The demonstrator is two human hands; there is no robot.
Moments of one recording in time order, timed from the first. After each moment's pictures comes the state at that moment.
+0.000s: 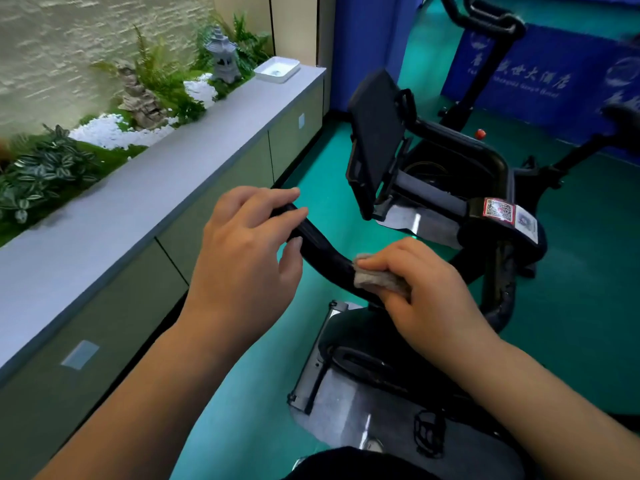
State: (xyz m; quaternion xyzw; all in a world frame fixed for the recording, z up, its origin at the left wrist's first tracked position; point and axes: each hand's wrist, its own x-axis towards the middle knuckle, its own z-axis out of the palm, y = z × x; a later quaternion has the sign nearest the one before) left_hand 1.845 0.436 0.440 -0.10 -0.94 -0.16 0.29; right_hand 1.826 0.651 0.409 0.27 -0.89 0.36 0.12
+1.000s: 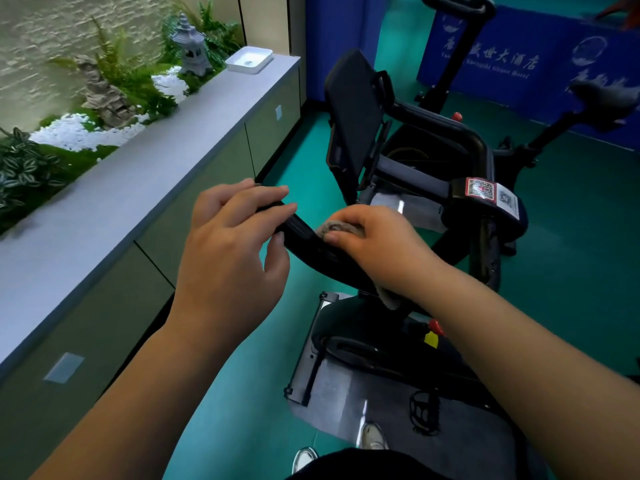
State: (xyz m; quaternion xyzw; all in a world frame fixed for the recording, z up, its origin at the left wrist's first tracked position) left_hand 1.841 0.434 0.428 -0.13 -0.92 -0.17 0.33; right_hand 1.790 0.616 0.431 0.13 -0.91 0.38 -0.06
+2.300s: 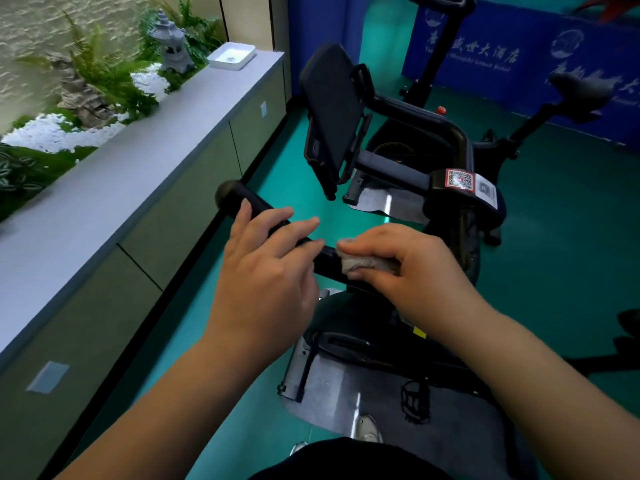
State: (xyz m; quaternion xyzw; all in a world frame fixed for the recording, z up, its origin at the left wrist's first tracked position) left_hand 1.850 0.473 0.406 -0.19 -0.93 -0.14 0.27; right_hand 1.830 0.667 0.411 0.22 -0.89 0.39 0.07
